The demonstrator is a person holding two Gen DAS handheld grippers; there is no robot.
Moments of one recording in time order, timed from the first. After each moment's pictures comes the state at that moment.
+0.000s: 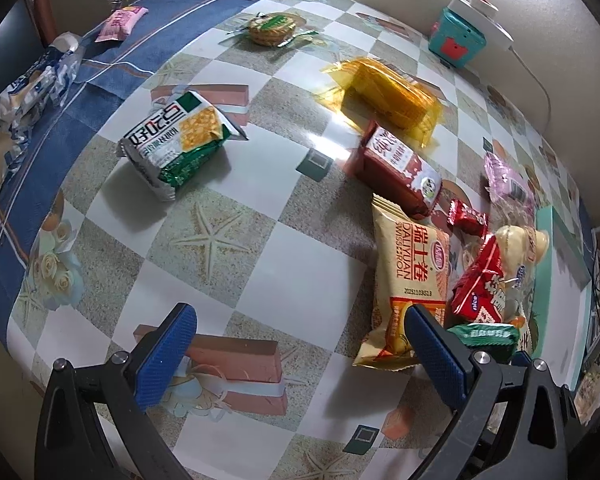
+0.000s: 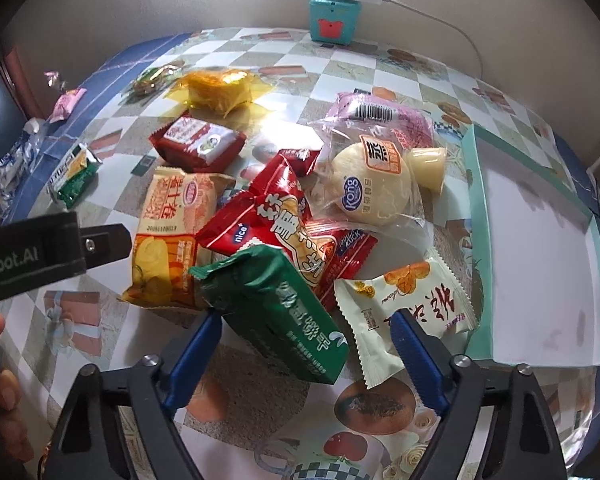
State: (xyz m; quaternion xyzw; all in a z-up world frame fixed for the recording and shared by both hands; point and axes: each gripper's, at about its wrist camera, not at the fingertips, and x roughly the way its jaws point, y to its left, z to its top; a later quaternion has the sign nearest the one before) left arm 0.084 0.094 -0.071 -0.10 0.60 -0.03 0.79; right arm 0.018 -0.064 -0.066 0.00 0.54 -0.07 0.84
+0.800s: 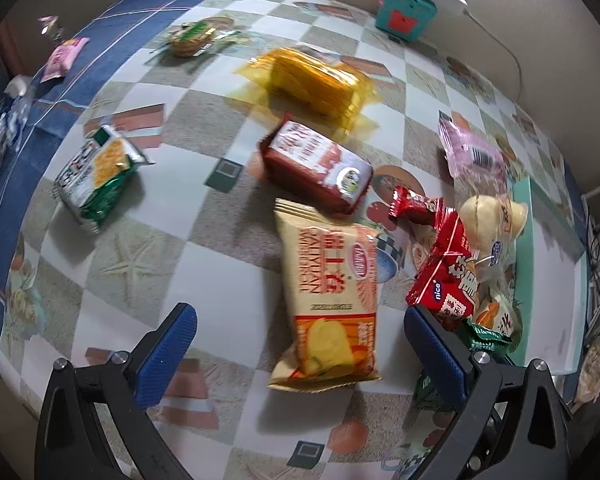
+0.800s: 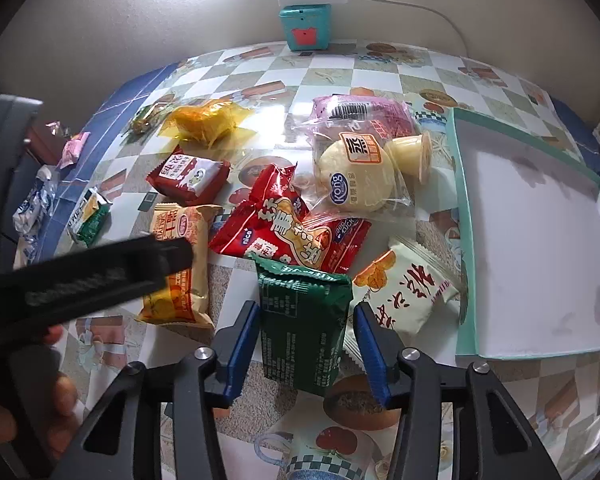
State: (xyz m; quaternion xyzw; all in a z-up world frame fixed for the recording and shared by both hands) left arm 0.111 0.022 -0.077 -0.05 0.61 -0.08 0.79; right arm 0.014 -0.096 -0.054 0.09 0.53 -0.04 0.84
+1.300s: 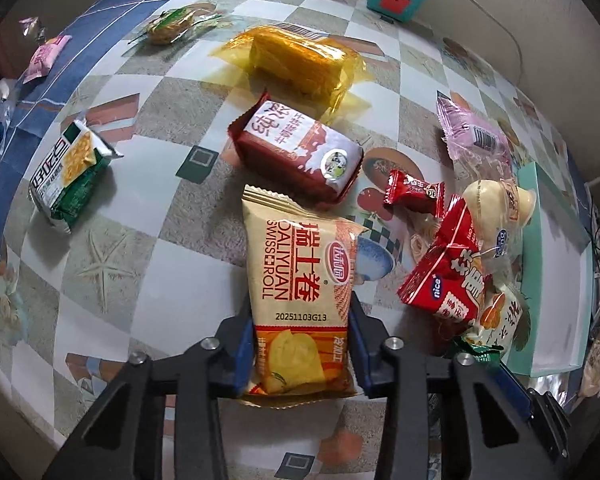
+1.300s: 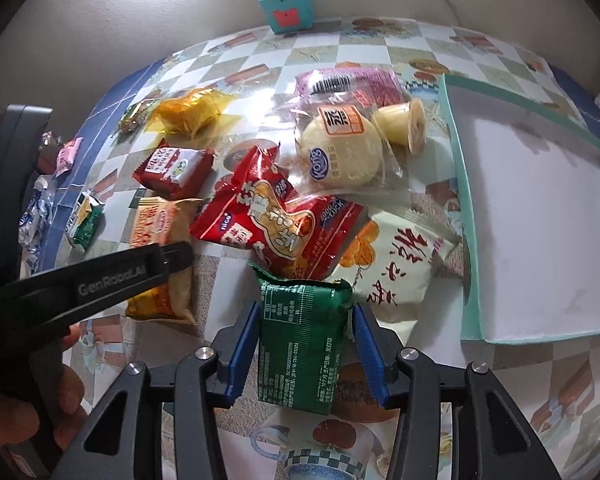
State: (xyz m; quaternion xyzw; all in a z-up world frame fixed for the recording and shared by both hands) left arm 0.126 -0.003 -0.092 -0.05 0.62 -0.08 0.78; right arm 0.015 -0.110 -0.067 0.13 0.55 -0.04 0.82
